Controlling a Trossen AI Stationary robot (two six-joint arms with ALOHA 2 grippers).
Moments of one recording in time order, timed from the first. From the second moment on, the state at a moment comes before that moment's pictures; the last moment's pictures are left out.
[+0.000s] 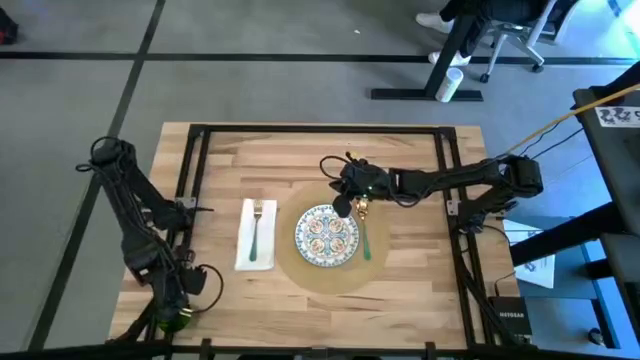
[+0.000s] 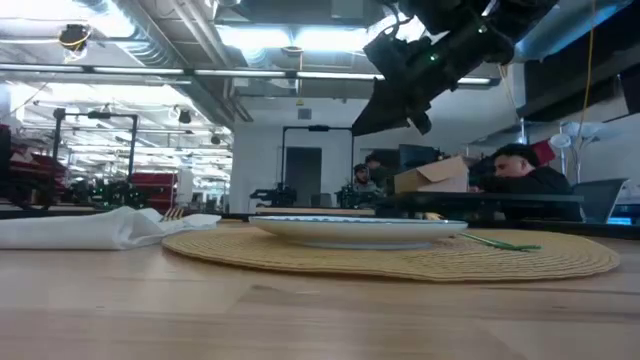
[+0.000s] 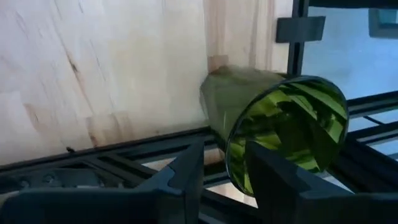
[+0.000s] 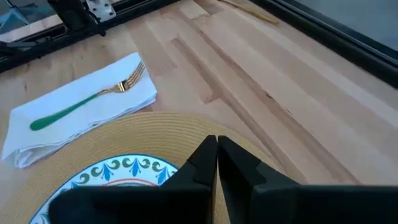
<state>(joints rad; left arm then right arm) -1.07 1.25 0.99 -1.06 0.16 -1.00 -0.09 1.51 0.86 0.07 0.23 0.35</state>
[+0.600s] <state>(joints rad) -1.07 1.38 0.99 -1.06 0.16 -0.93 -0.09 1.51 0.86 0.07 0.23 0.35</state>
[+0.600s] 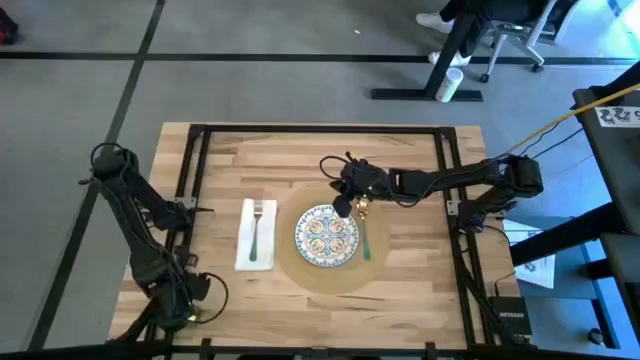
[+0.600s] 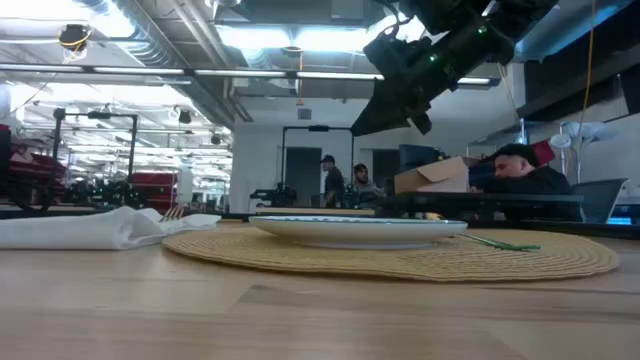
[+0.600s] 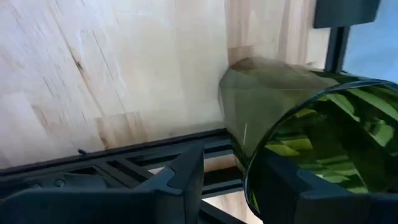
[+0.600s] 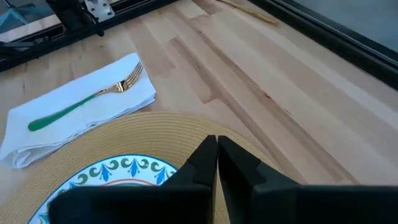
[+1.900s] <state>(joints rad) -0.78 1.39 1.01 -1.21 -0.01 -0.58 -0.09 1.51 0.86 0.05 0.23 0.36</state>
